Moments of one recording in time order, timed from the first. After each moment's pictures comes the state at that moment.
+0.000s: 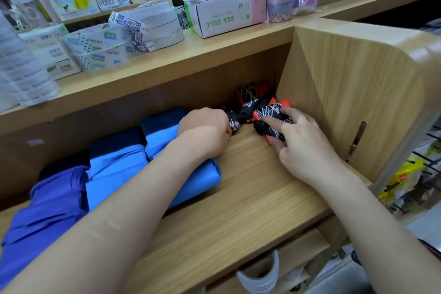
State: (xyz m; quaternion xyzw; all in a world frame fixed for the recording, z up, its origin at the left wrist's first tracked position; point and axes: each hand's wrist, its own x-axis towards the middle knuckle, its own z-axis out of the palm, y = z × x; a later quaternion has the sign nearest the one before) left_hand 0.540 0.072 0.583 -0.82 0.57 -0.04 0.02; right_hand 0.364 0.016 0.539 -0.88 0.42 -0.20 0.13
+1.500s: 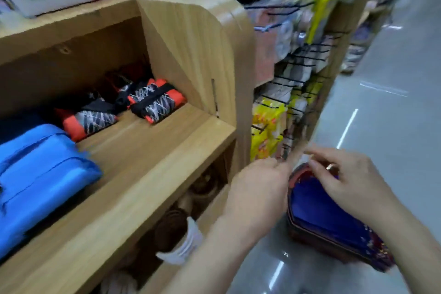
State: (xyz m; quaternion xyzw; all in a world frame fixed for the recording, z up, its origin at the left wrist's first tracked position) left_hand 0.302 0.120 0.466 -0.50 0.84 -0.01 -0.21; right_hand 0.118 0.107 0.465 -0.74 0.58 -0.31 0.15
